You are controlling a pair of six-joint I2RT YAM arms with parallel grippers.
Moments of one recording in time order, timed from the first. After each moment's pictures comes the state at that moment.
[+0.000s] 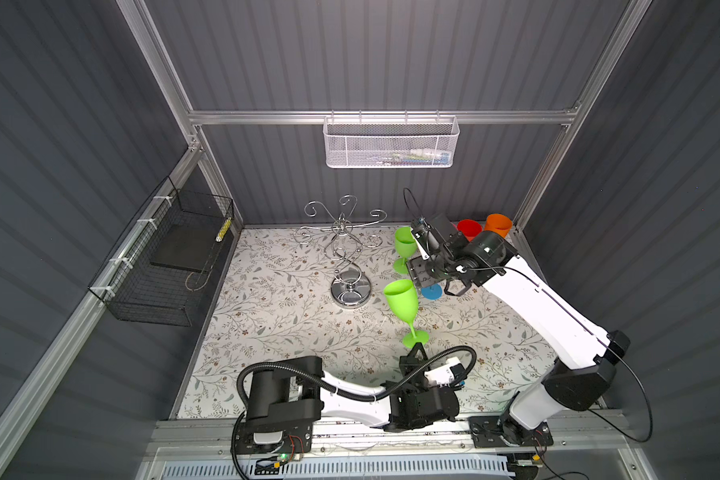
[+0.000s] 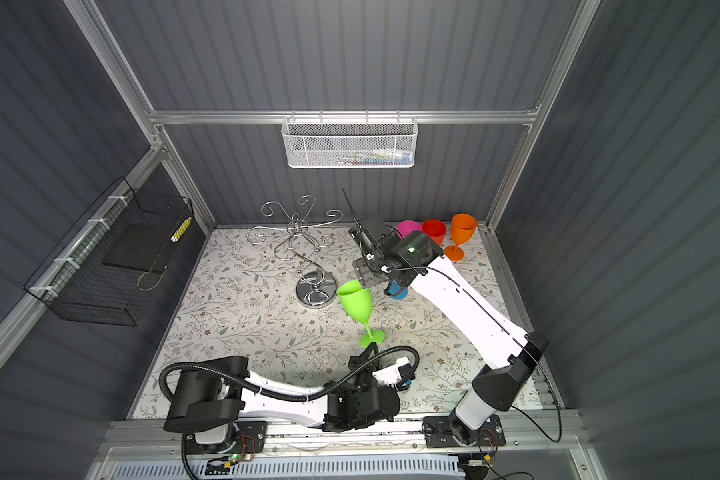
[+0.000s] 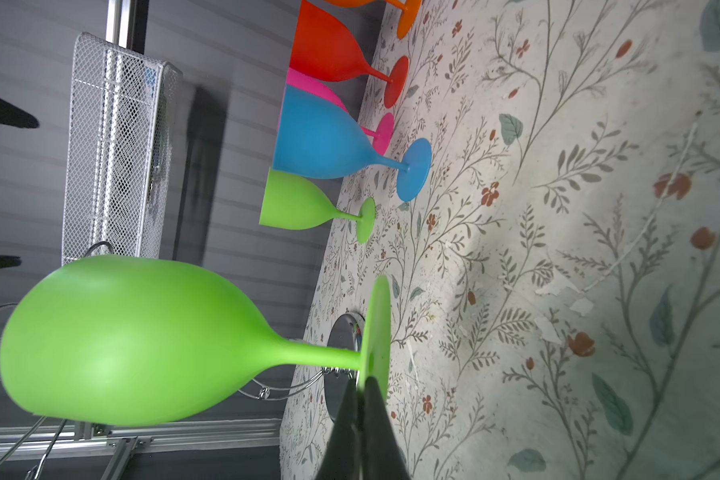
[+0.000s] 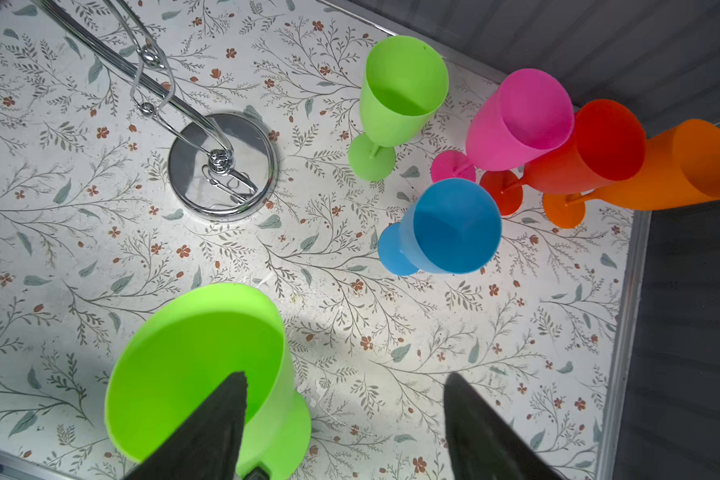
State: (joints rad) left arm -1.55 1.82 0.96 0.15 -1.20 0.54; right arm 0.77 1.62 1.90 -1.27 0.33 0.26
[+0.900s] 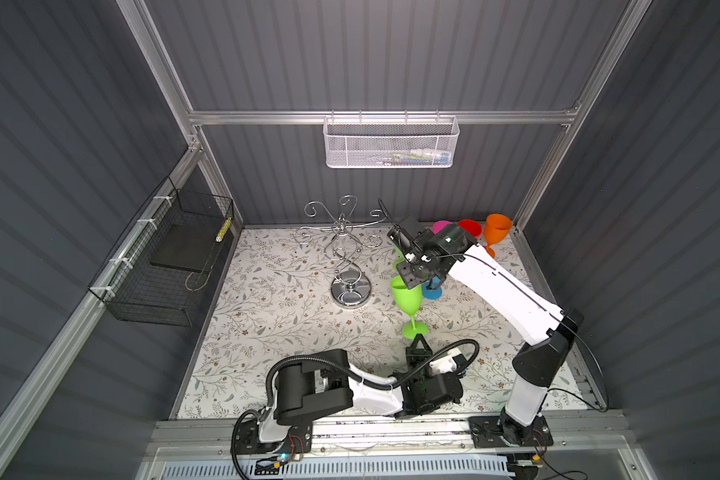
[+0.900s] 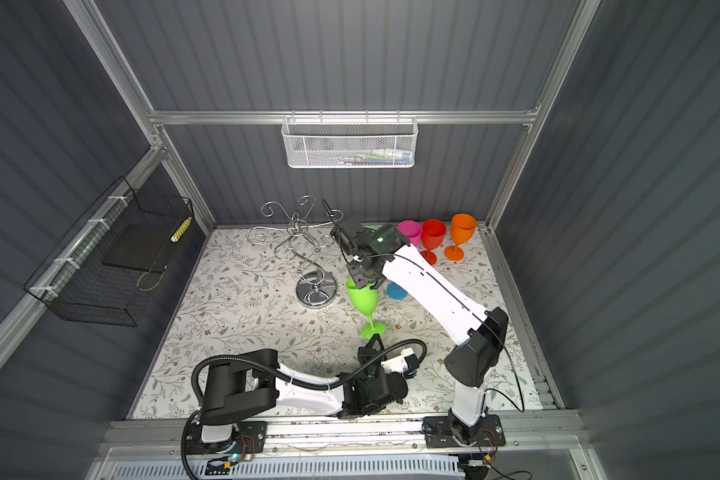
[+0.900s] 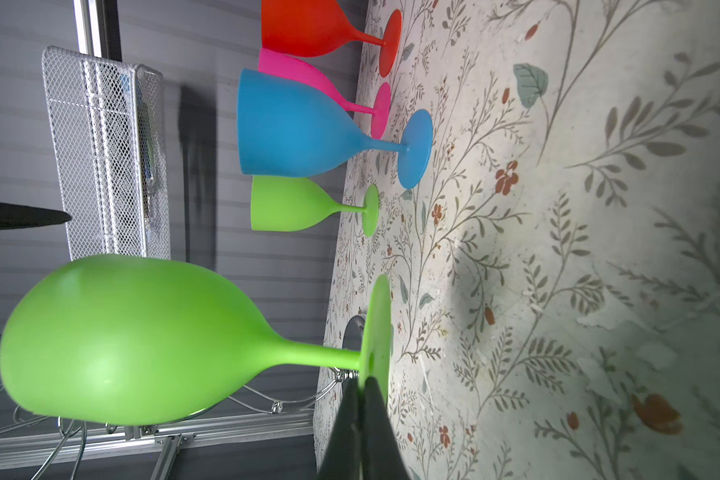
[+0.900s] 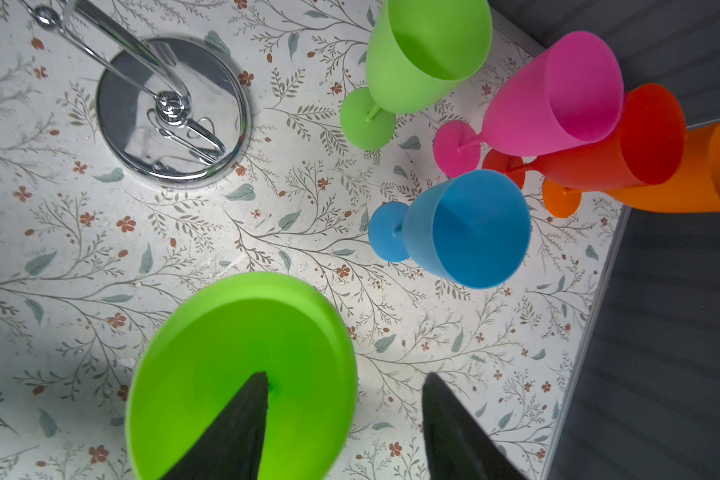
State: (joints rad) left arm -1.46 1.97 1.03 0.28 -1.22 0.72; right arm 0.77 1.81 2.00 -1.37 0.36 0.23
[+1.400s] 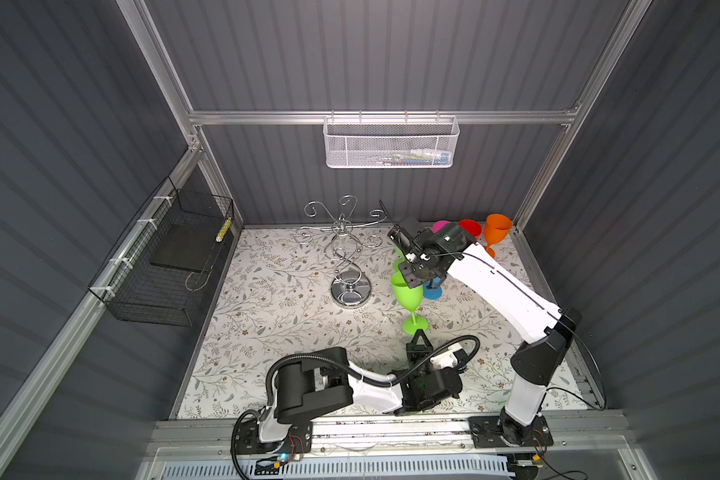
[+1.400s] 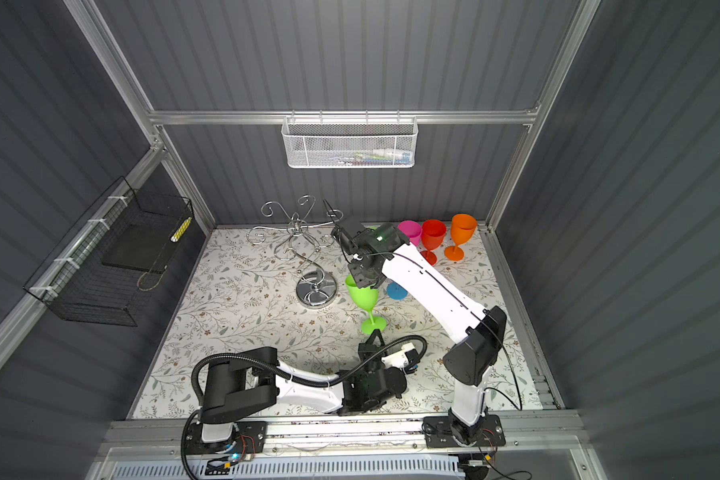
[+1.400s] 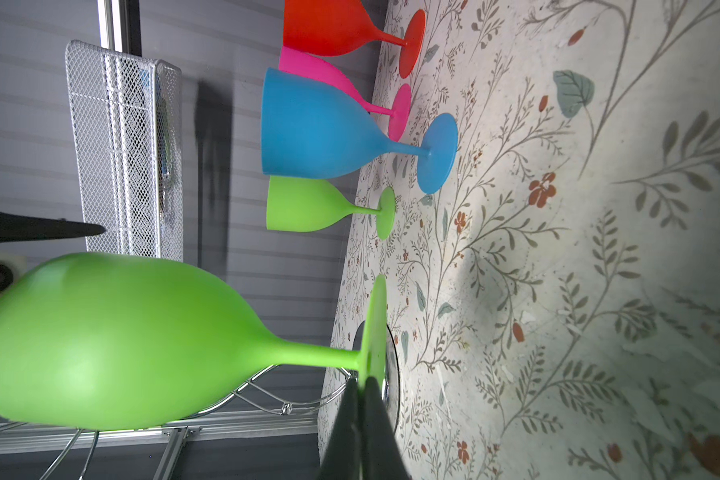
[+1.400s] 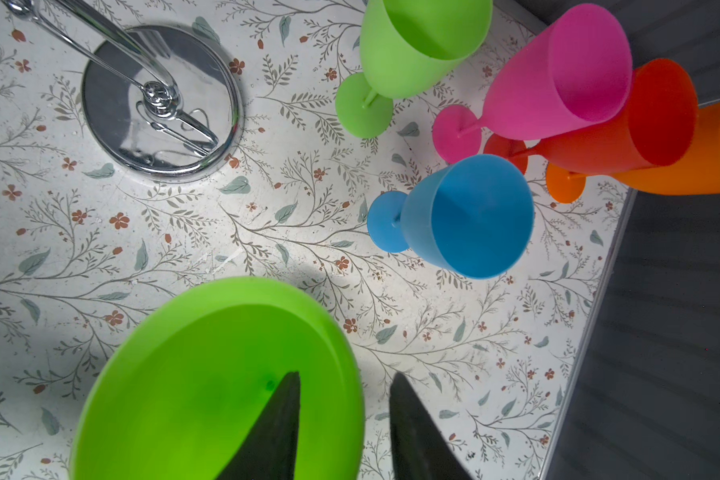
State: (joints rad) left arm -1.44 1.97 1.03 0.37 -1.23 0.79; right arm 0.77 1.82 2.01 -1.39 0.35 0.25
